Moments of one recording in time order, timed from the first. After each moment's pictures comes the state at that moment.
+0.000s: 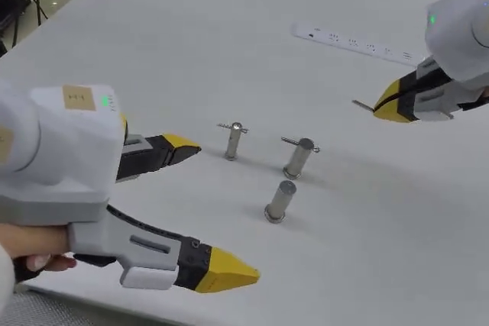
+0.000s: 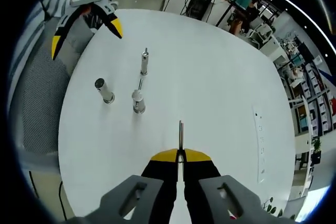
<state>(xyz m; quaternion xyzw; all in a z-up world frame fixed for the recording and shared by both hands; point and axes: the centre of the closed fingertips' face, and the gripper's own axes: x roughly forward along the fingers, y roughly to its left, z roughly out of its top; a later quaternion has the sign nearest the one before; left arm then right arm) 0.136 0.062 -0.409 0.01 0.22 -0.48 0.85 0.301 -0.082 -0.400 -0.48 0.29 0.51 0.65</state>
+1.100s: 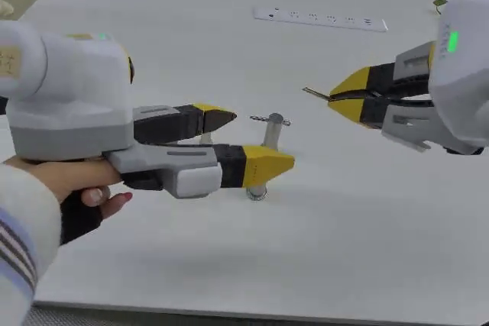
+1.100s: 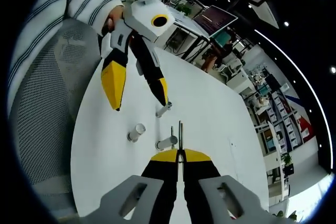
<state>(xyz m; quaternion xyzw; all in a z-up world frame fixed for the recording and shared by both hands) 0.172 0.011 -0.364 -0.11 0.19 -0.49 0.84 0.195 -0.036 -0.355 -0.48 0.12 0.46 0.74</state>
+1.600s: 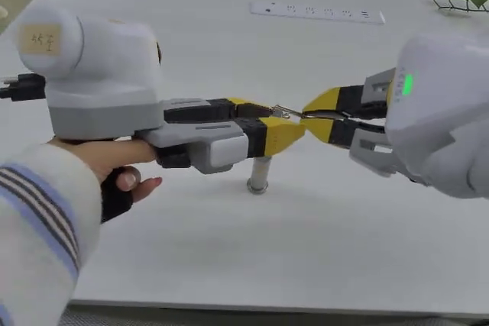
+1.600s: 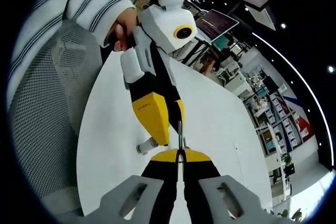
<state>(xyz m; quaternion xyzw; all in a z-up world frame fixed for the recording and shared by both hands) 0.173 -0.006 -0.362 -0.14 0.20 -0.50 0.83 0.174 -0.012 -0.368 -0.47 0.11 0.46 0.75</state>
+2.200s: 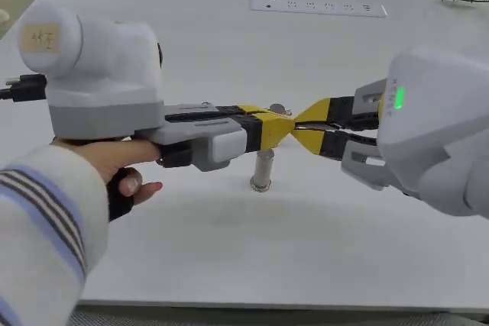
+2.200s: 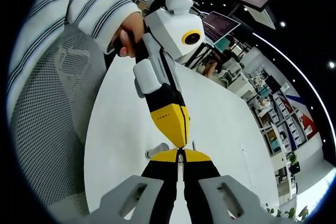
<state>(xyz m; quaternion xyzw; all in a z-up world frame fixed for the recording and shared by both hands) 0.170 -0.007 -0.364 -0.14 0.22 -0.51 0.82 0.164 -0.006 -0.371 -0.44 0.11 0.47 0.75</state>
